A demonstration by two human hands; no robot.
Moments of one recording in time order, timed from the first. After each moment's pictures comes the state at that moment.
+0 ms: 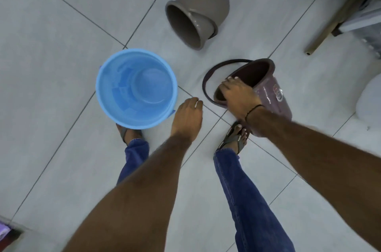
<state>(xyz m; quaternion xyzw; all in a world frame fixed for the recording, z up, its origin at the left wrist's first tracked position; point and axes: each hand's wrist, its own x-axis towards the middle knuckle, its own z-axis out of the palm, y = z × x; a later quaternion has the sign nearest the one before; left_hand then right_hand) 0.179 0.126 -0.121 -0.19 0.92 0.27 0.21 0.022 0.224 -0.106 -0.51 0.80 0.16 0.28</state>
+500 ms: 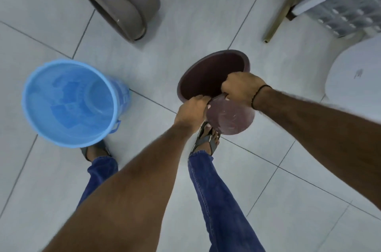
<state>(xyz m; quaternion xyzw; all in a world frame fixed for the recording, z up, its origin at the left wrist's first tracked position) 0.059 0.259 -0.154 -0.12 0.89 0.36 0.24 -0.086 0.348 -0.076 -0.49 0.76 0.23 0.36</state>
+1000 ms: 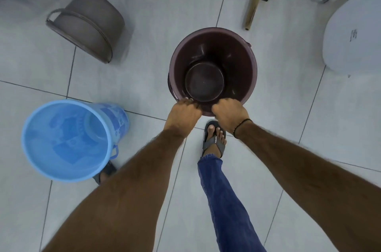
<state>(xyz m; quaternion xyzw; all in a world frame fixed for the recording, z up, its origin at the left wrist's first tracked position) 0.041 0.262 -0.160 0.13 0.96 0.04 0.24 -0.014 0.401 -0.119 -0.31 0.87 0.11 0.37</state>
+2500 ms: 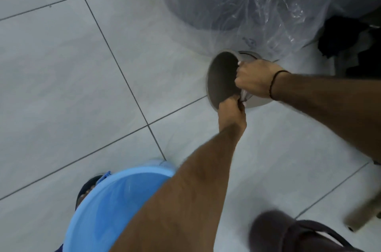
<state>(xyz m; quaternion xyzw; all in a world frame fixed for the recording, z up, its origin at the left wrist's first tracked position) -0.086 -0.139 -0.290 -0.53 0.65 0.53 -0.10 -0.179 -0.190 -0.194 -0.73 0.49 0.47 0.02</state>
